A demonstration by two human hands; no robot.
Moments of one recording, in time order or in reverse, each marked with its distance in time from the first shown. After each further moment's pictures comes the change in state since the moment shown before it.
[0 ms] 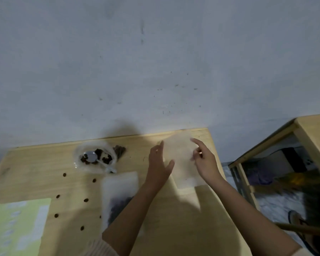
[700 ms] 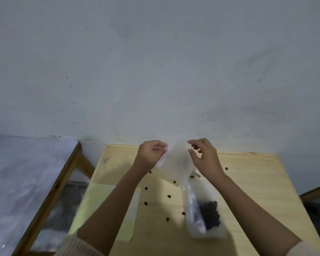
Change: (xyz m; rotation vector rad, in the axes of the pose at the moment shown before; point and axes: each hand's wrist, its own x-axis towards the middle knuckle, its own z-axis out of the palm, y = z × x) left_hand -0.048 -0.067 -0.314 -0.251 0.161 0.011; right_hand -0.061 -0.178 0.185 -0.150 -0.083 -0.520
